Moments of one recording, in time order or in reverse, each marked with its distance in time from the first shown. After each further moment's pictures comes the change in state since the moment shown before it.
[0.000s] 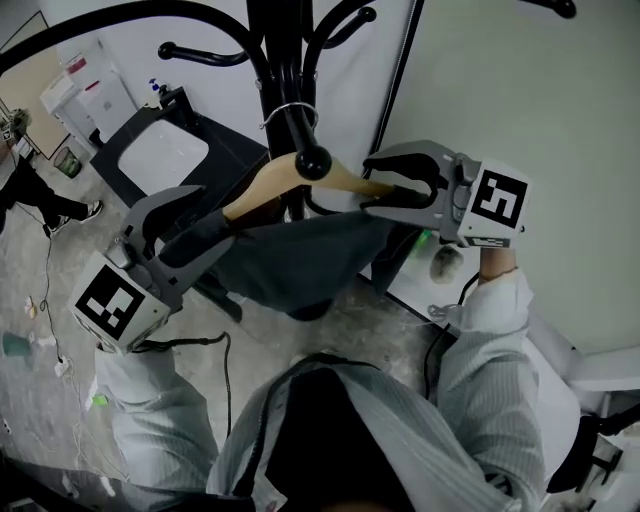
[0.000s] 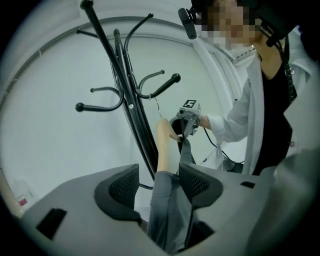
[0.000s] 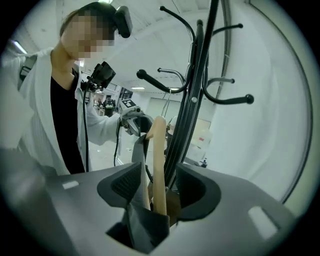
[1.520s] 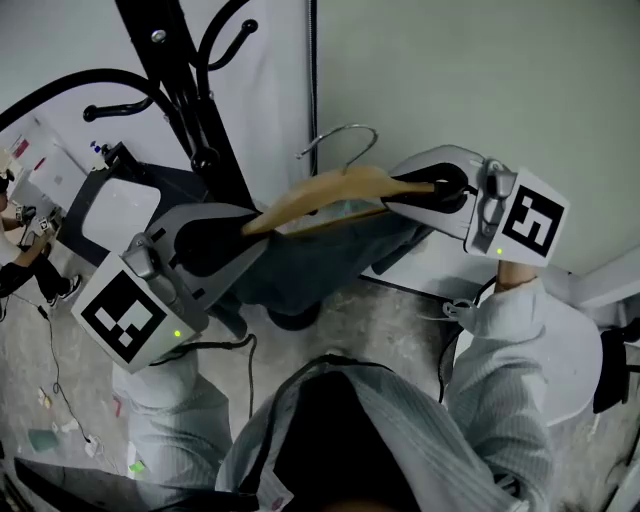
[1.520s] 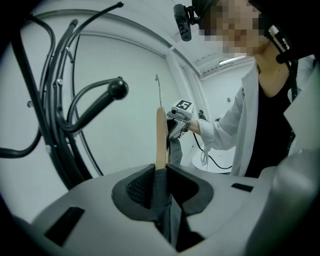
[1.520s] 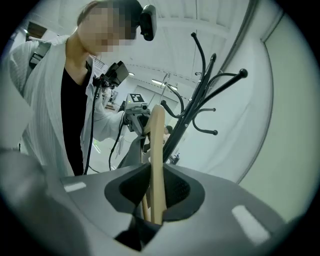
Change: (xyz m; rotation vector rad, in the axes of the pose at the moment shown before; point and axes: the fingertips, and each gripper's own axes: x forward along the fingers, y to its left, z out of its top) left arm 0.040 -0.105 0.096 0.137 -0.110 -0.419; right arm -0.115 0.074 0.027 -0.069 0.133 -0.321
